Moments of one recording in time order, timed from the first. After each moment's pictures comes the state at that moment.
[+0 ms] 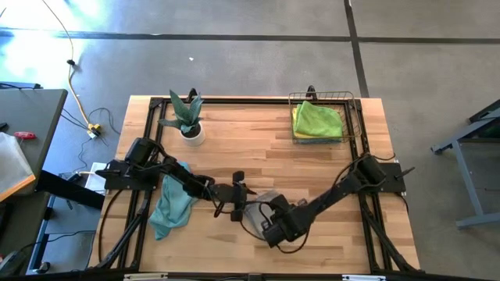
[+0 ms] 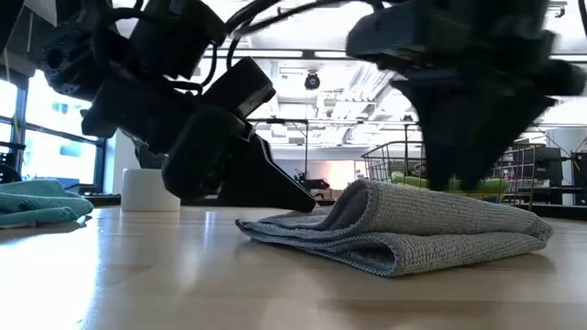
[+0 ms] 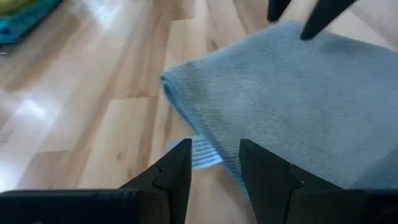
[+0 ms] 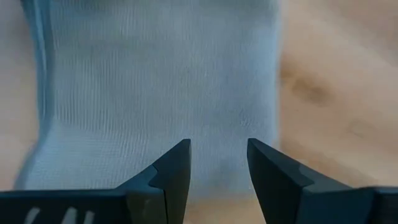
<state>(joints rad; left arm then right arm) -0.19 2.00 0.73 0.77 -0.29 -0.05 0.56 2.08 1.59 -1.08 0.27 1.60</state>
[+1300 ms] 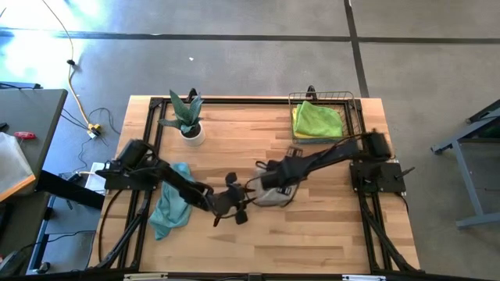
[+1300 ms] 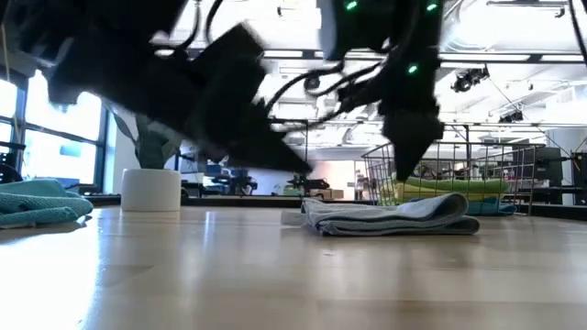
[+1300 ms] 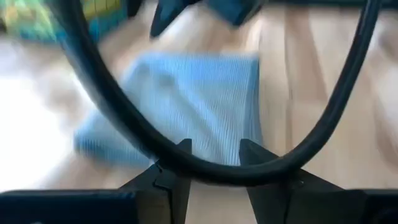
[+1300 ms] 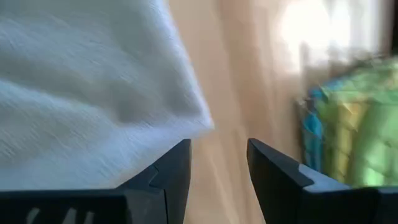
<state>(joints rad) -0.28 1.94 0.78 0.65 -0.64 -0.30 0.17 1.93 1.38 -1.15 0.45 0.48</state>
